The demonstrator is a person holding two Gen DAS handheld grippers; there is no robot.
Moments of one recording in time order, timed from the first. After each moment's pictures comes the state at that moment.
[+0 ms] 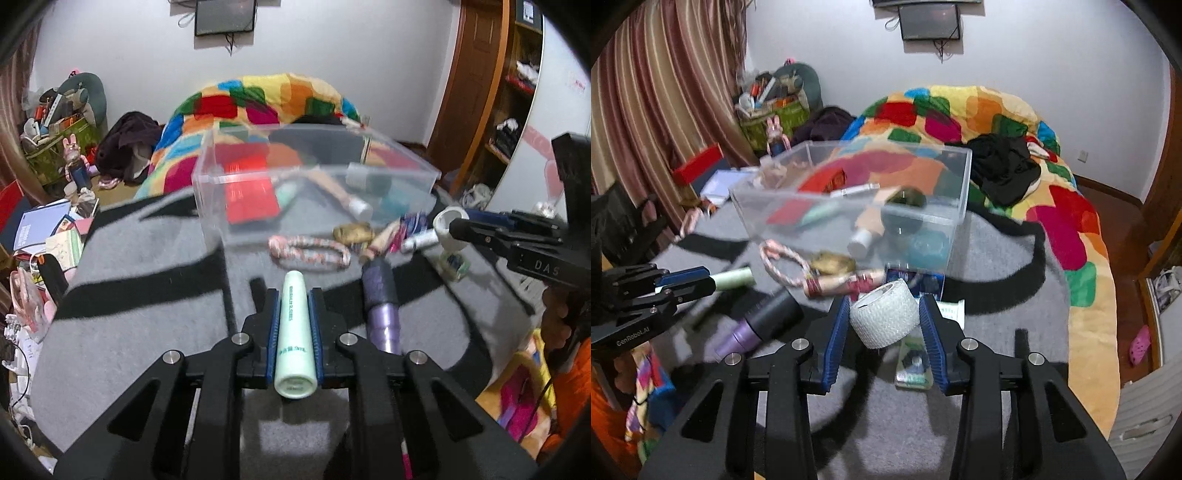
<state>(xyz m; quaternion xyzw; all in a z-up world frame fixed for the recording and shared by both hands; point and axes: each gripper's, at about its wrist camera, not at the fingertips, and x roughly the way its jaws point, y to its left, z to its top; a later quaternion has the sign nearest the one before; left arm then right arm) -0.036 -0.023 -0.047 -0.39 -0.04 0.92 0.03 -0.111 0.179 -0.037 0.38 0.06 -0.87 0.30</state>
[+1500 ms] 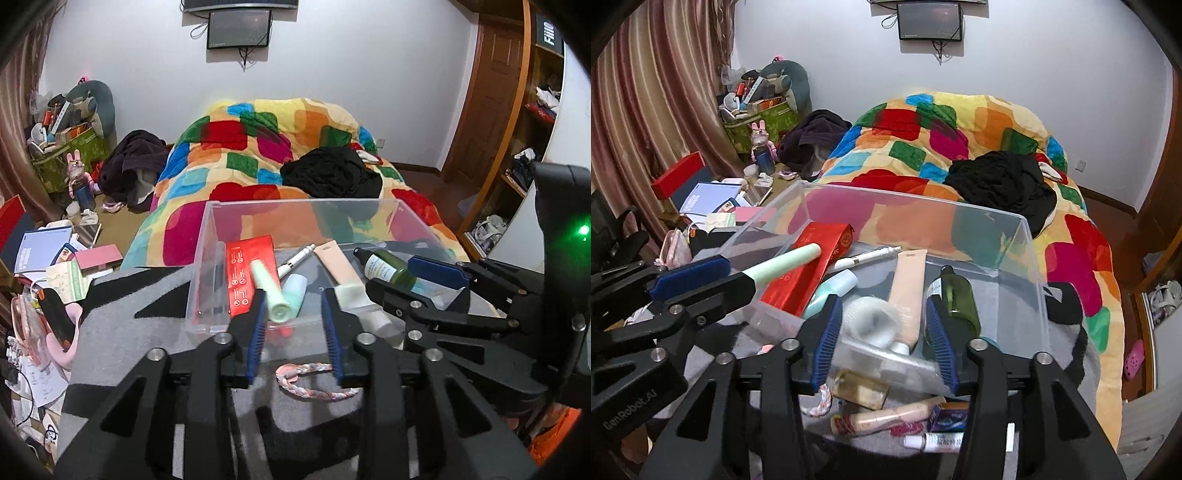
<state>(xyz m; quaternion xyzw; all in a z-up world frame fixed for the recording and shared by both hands) -0.128 -0.029 -0.003 -0.37 -0.05 0.93 0.00 -0.178 0.087 -0.023 0.38 0.08 -0.88 0.27</state>
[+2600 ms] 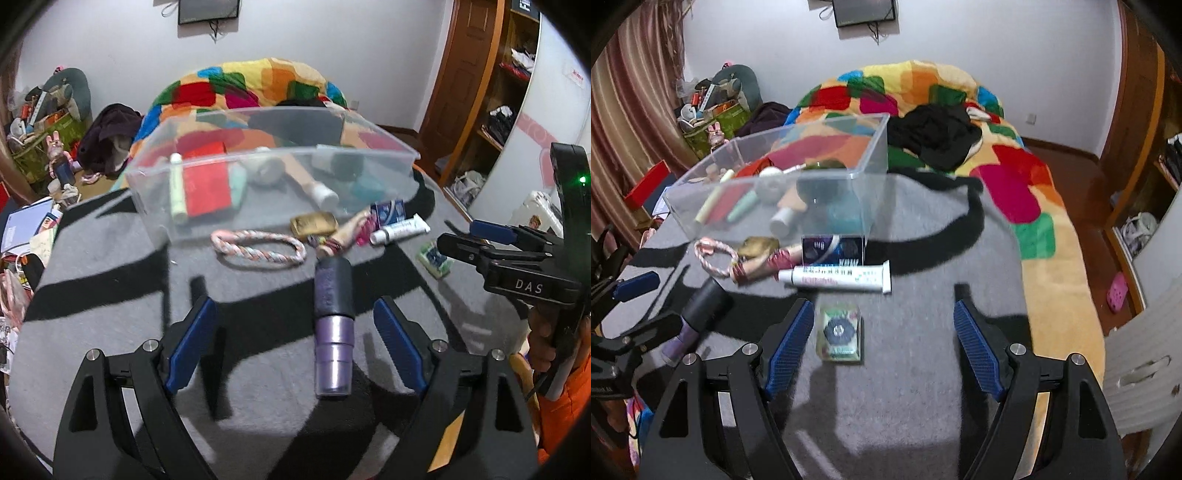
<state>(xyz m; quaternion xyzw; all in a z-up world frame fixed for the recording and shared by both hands) -0.055 0.019 -0.067 -0.43 -0.03 0.90 0.05 -0.123 0.213 -0.067 0.43 0.04 -0.88 0.19</state>
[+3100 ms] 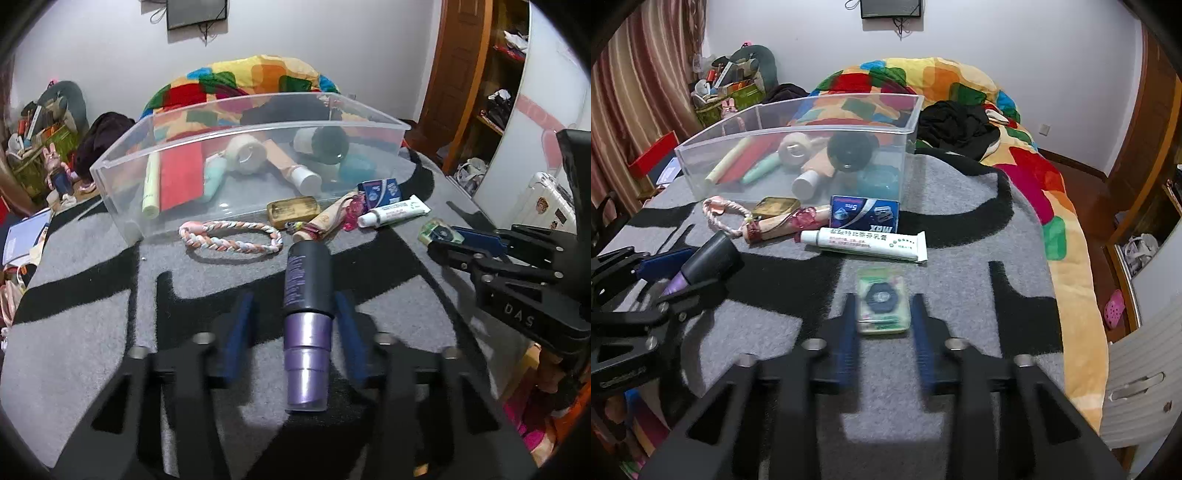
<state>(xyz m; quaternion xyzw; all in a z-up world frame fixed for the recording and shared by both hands) -0.060 0.043 -0.084 -0.42 0.00 0.90 0.05 -0.102 0.193 -0.085 0.42 0.09 -0.88 0.21</state>
